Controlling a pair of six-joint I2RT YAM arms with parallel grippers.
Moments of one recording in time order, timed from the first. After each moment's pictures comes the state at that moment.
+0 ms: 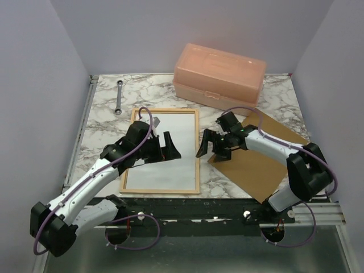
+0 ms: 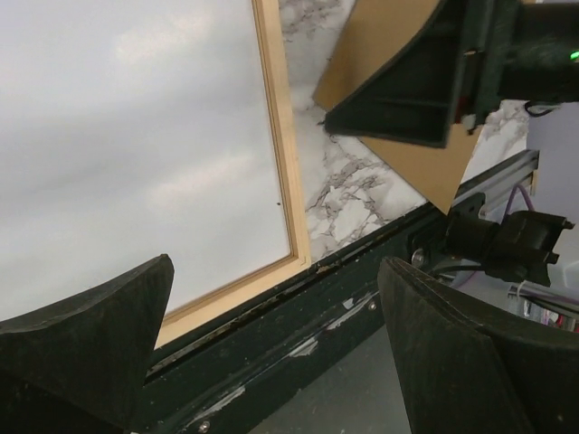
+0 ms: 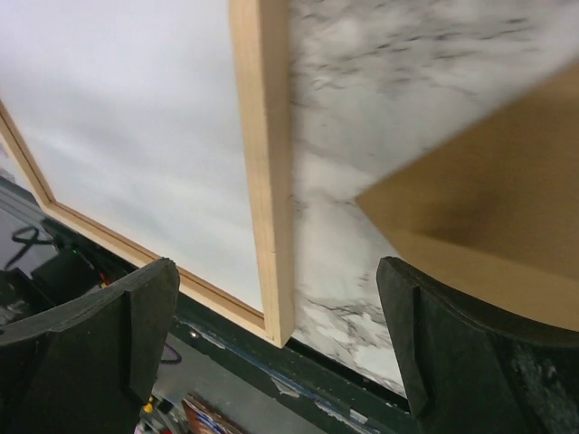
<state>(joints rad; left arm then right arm) -0.57 0.93 0.79 -0.56 0.28 -0.73 0.60 1.59 0.96 -0.46 -0.35 0.70</state>
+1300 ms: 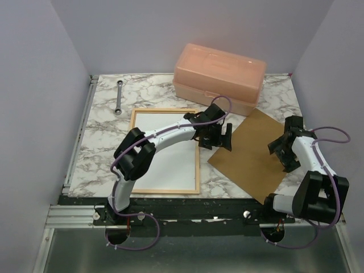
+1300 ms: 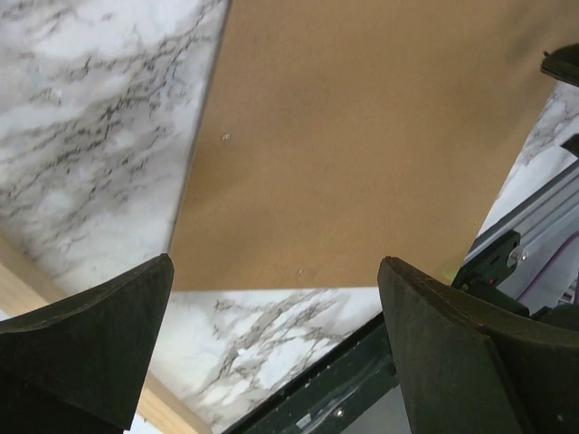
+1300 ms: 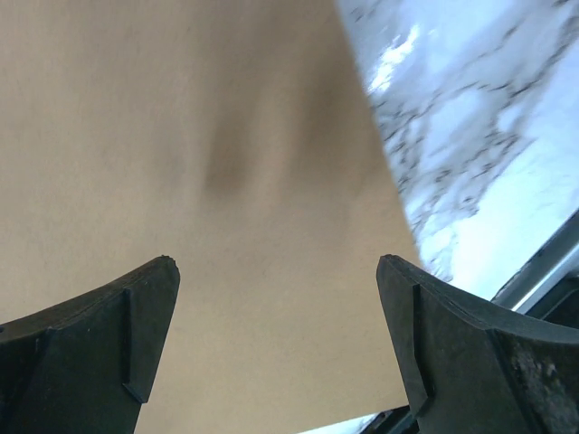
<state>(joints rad) -0.88 2.00 1.58 -0.52 0.25 -0.72 -0.22 1.30 0.82 -0.85 0.27 0.85</state>
